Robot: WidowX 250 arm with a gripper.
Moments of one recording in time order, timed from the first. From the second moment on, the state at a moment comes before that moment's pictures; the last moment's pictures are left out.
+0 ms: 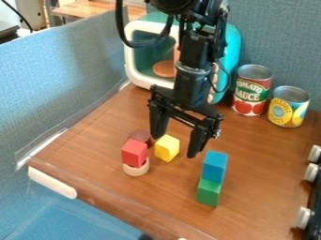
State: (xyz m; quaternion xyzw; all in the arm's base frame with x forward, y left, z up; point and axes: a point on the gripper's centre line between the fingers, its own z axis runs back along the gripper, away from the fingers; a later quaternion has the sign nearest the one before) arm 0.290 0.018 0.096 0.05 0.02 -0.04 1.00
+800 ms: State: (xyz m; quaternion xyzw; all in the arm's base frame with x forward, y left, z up) arm 0.310 0.029 0.086 -0.01 0.02 -0.05 1.00
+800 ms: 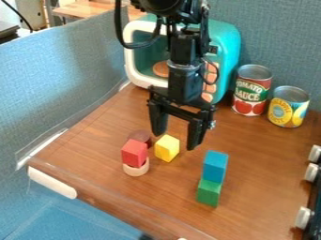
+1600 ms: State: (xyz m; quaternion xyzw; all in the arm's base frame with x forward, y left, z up) arm 0.339 0.042 0.075 0.03 0.07 -0.06 1.00
